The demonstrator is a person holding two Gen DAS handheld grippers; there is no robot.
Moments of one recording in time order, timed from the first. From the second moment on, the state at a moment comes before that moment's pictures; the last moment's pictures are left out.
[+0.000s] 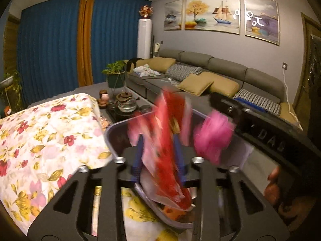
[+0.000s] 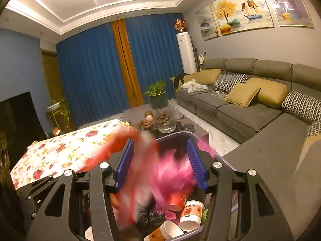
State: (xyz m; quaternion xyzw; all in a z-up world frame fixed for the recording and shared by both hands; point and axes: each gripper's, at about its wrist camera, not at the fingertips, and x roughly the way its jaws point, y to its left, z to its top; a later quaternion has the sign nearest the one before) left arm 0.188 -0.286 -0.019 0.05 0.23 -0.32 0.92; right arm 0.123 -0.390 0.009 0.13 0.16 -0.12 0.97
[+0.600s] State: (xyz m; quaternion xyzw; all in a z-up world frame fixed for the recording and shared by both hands) left arm 0.161 -0.203 -0.006 0.05 0.23 -0.19 0.95; right arm 0.101 -0.335 -0.005 0.07 0.20 -0.15 0.97
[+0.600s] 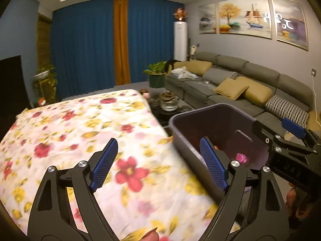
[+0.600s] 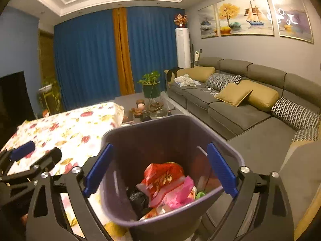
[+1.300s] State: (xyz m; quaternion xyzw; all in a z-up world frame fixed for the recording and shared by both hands) left arm 0.058 -0.097 0.005 0.04 0.21 -0.12 0.97; right arm 0.002 -0.236 0.010 0.05 0.20 -0.12 0.97
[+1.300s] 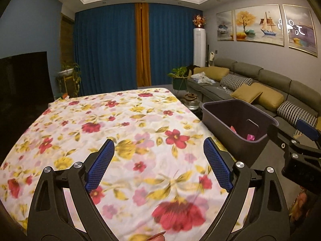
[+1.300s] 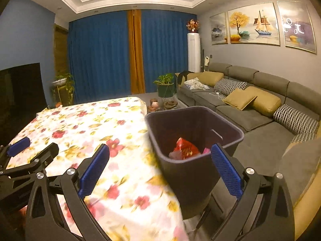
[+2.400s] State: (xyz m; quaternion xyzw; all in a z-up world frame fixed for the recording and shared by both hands) left arm 0.003 -0.044 0.011 0.02 0.19 -0.11 0.98; right arm -0.061 -0.176 0.013 0.02 0.17 -0.11 0.98
